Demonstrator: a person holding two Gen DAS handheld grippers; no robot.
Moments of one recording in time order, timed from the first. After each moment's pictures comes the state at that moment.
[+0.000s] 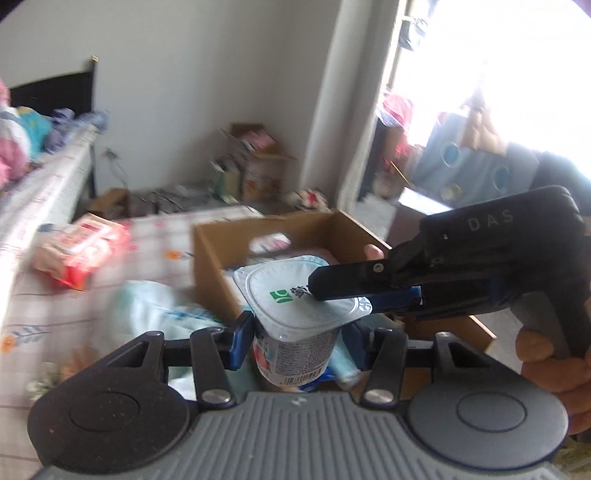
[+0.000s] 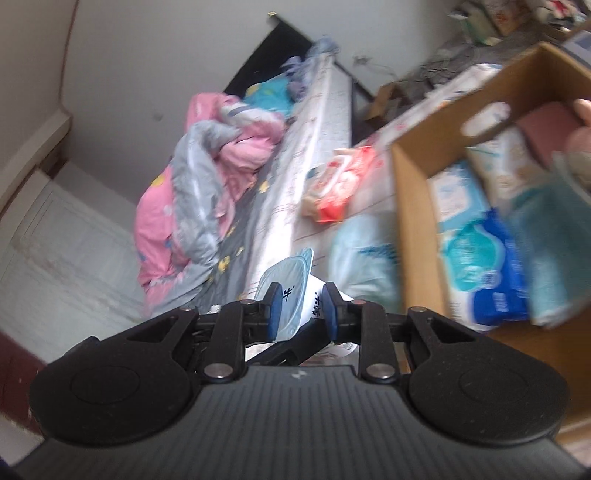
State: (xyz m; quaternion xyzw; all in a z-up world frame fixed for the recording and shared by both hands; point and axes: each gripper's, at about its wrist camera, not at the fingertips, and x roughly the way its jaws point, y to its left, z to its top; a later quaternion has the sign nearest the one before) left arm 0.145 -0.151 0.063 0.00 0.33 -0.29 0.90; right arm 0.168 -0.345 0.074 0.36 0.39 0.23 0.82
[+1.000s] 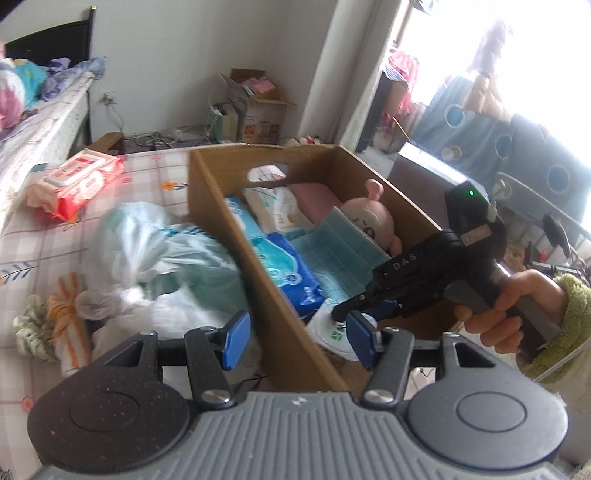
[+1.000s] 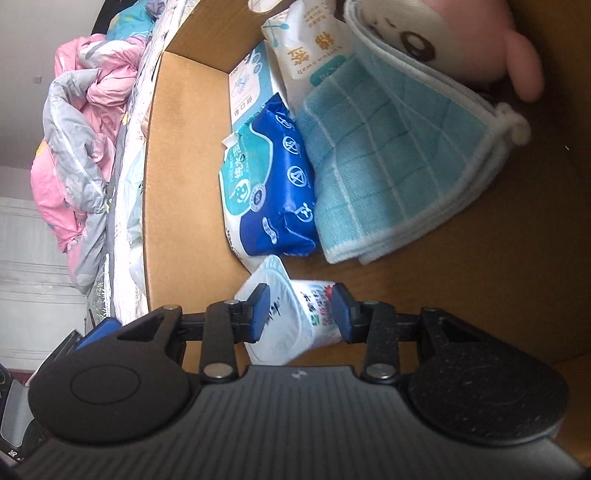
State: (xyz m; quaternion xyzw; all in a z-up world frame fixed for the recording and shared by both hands) left arm 0.128 -0.123 0.031 -0.01 0.40 -0.28 0.88; right arm 0.209 -0.403 -0.074 0.34 0.60 0.15 0.71
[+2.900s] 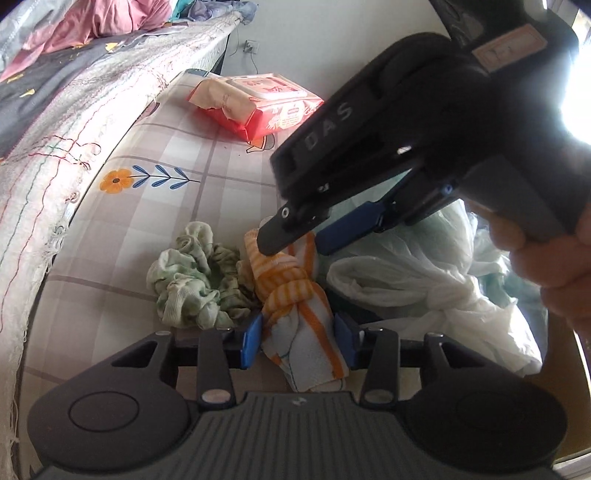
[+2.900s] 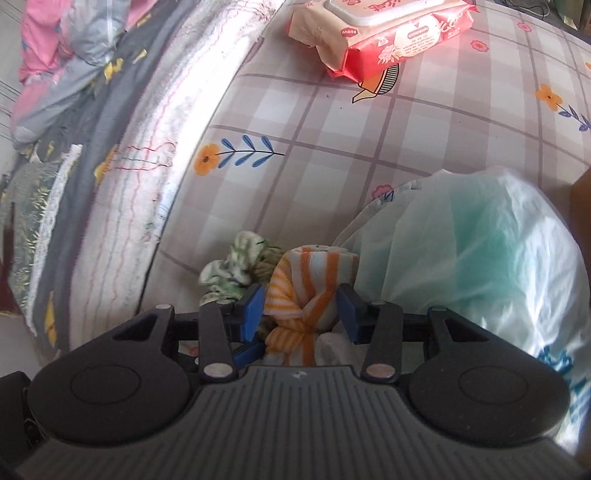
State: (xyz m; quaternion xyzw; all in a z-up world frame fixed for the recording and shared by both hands) left arm 0.231 0.034 -0.073 -0.11 0.45 -0.11 0.88; right arm 0.371 -0.050 -0.040 0.02 0.64 0.23 0.73
